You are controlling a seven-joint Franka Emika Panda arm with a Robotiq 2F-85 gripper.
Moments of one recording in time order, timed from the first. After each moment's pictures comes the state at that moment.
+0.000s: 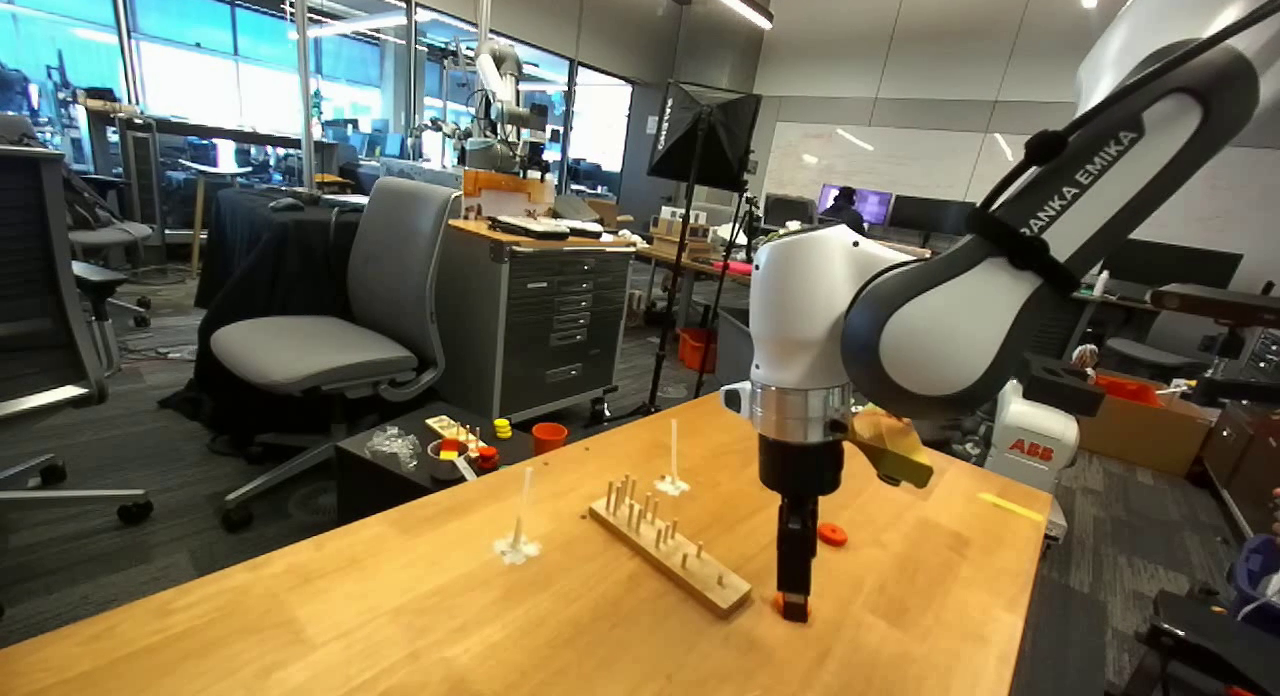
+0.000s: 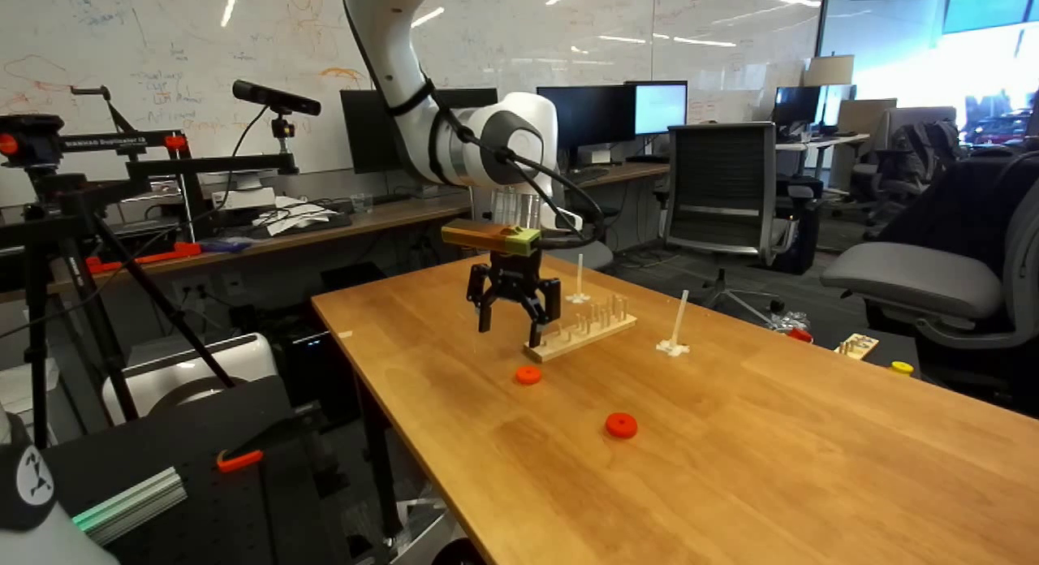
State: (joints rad) arm 0.15 0.53 0.15 -2.10 -0.13 2.41 -0.04
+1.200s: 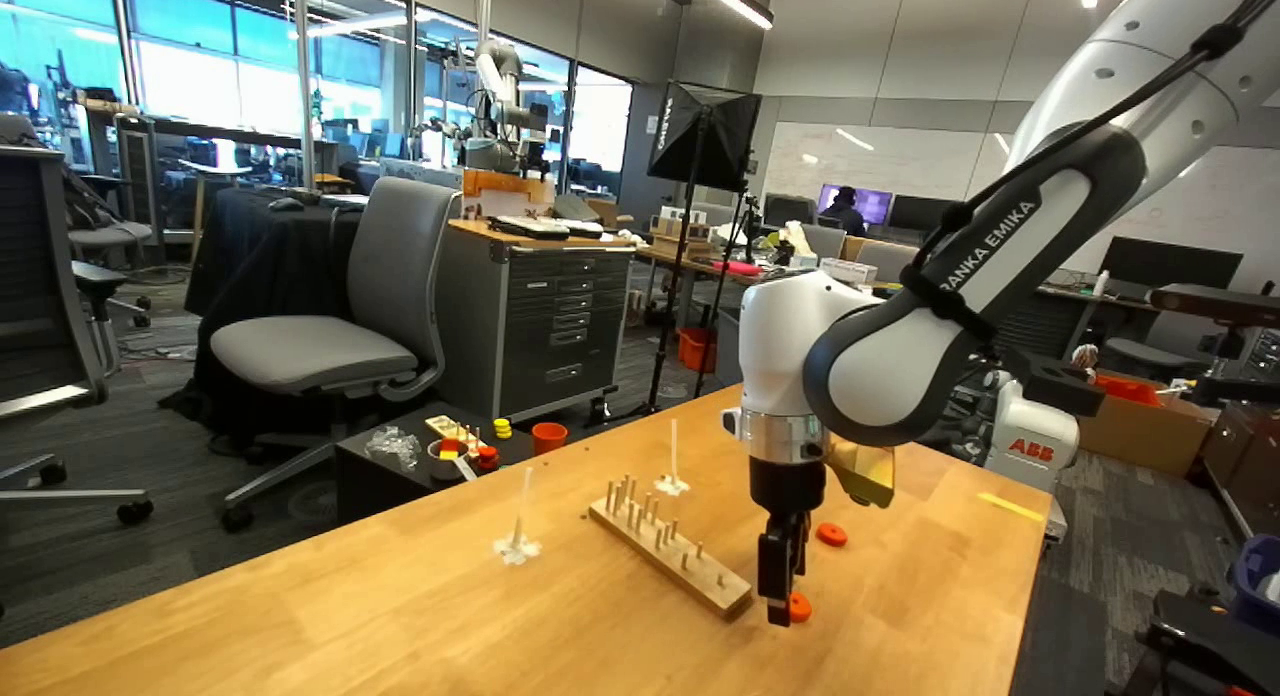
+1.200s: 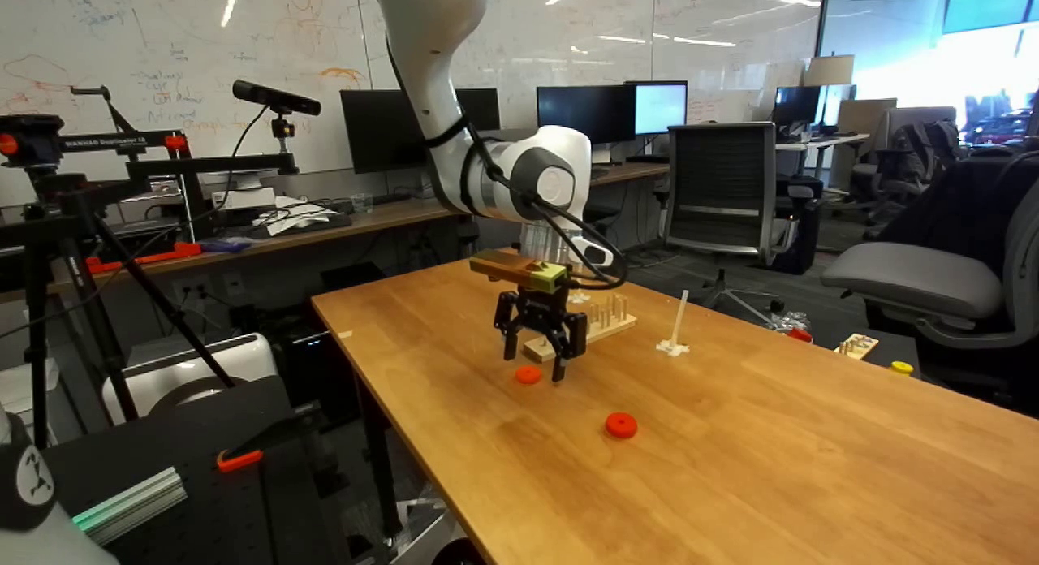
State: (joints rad) arm 0.13 0.66 0.10 -2.01 -0.11 2.43 -0.02
